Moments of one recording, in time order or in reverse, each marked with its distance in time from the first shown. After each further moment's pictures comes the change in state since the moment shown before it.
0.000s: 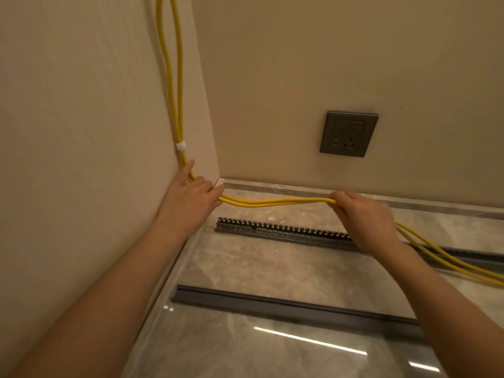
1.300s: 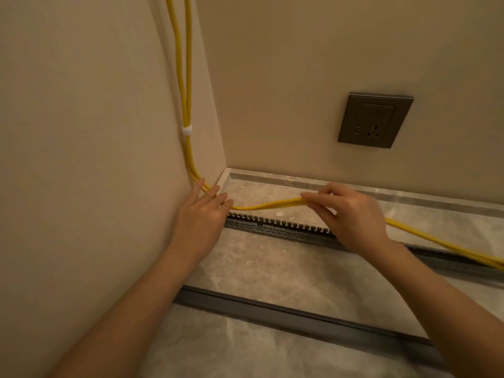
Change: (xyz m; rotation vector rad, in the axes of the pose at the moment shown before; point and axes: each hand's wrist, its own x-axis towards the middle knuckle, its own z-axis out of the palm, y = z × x) left_hand -0.015 0.041 0.039 -0.155 0.181 -0.131; right_hand 0.021 -0.031 0.016 0.377 0.124 -0.158
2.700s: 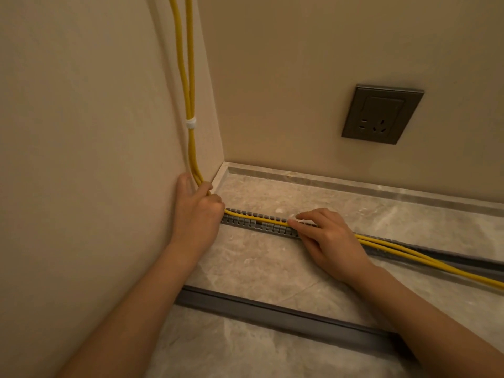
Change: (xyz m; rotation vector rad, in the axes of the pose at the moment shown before) left_hand 0.008 0.001 0.002 0.114 -0.307 -0.134; right_hand -0.041 0.001 0.047 0.028 -0.209 -0.047
